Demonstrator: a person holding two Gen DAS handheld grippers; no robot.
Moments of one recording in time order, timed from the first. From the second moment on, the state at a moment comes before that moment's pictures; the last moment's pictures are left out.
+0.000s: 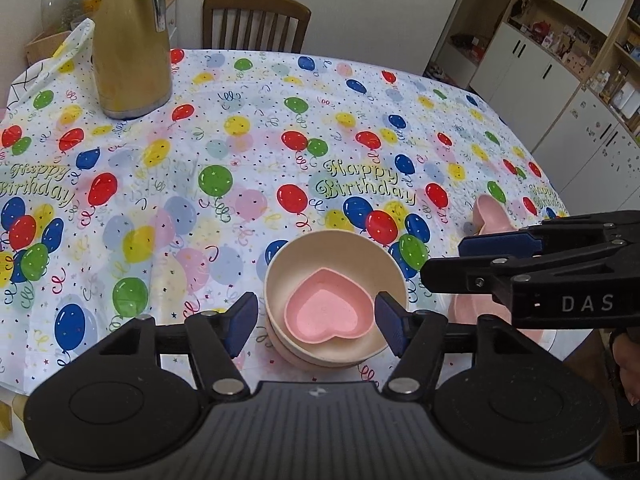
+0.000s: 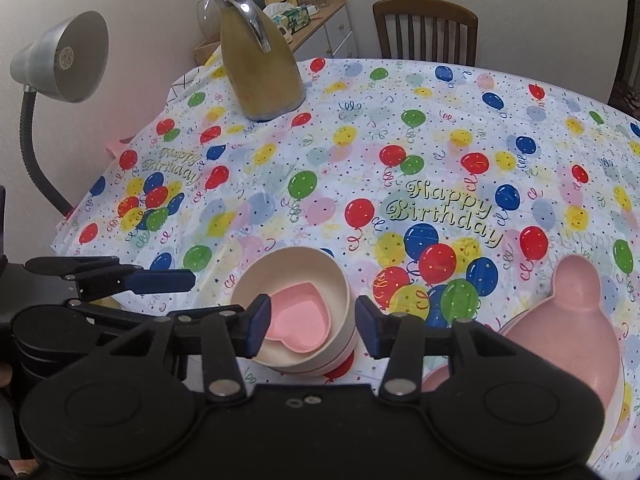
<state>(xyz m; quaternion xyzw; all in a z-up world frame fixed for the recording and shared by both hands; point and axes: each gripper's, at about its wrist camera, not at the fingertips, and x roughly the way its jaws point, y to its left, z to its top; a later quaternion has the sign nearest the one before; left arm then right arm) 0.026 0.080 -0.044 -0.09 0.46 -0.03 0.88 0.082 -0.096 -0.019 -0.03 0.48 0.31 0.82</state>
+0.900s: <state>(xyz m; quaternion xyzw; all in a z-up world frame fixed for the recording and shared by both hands) 0.052 0.122 -0.102 -0.18 0.50 0.06 0.84 0.103 -0.094 -0.081 0.03 0.55 0.16 0.82</state>
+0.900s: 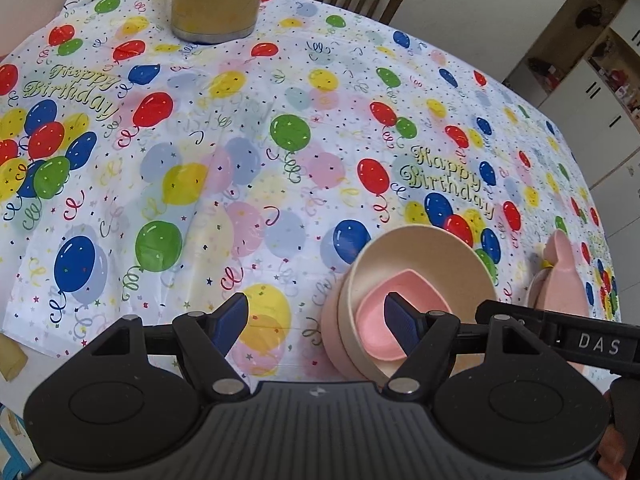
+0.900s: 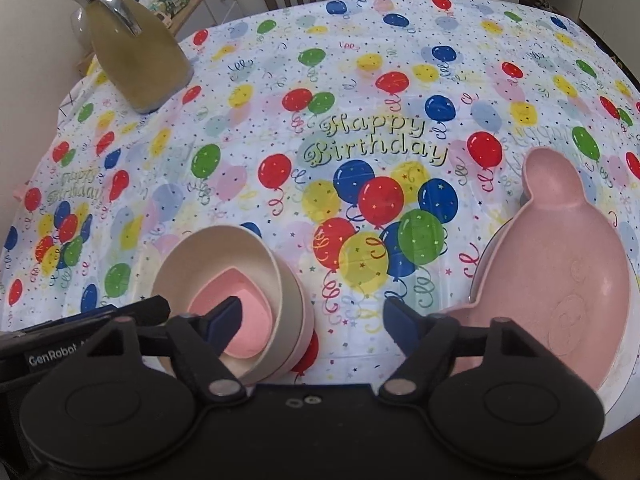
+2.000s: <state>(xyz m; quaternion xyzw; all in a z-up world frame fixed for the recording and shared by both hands) 0.073 0.118 -0.125 -0.22 0.54 0.04 0.81 0.114 -0.071 -0.102 0.01 0.59 0.18 0.78</state>
